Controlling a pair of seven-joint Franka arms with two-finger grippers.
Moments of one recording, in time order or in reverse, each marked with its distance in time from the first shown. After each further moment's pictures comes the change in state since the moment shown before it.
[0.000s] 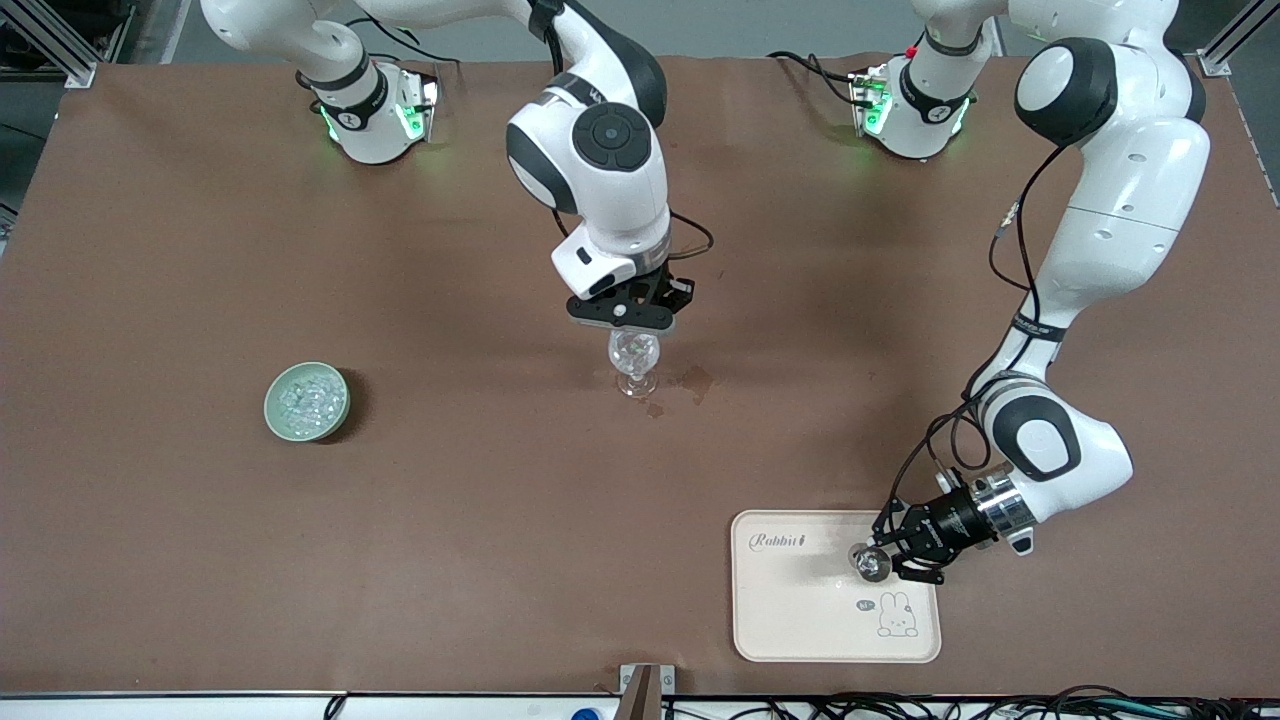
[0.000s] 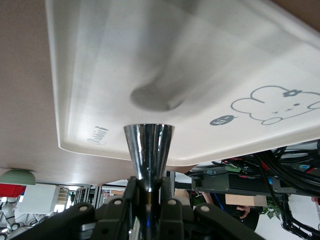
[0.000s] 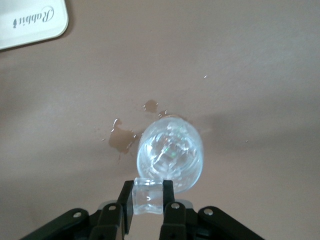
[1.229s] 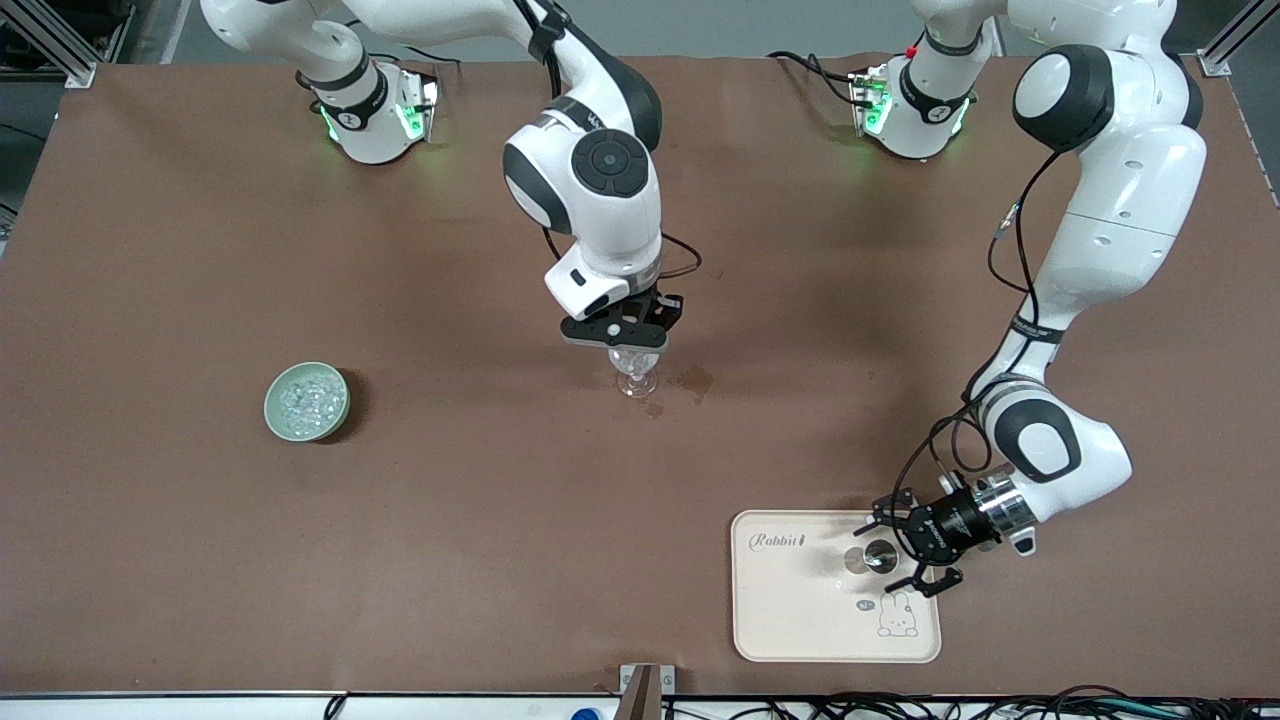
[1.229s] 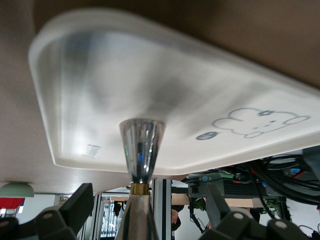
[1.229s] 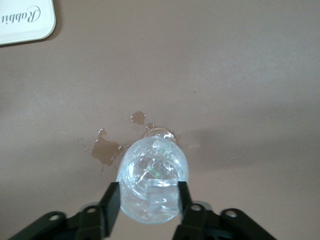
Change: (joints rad) left arm 0.001 0.007 0.036 0.010 0.026 -0.001 0.046; right arm -0.008 0.026 -0.013 0.002 -0.024 0.001 -0.069
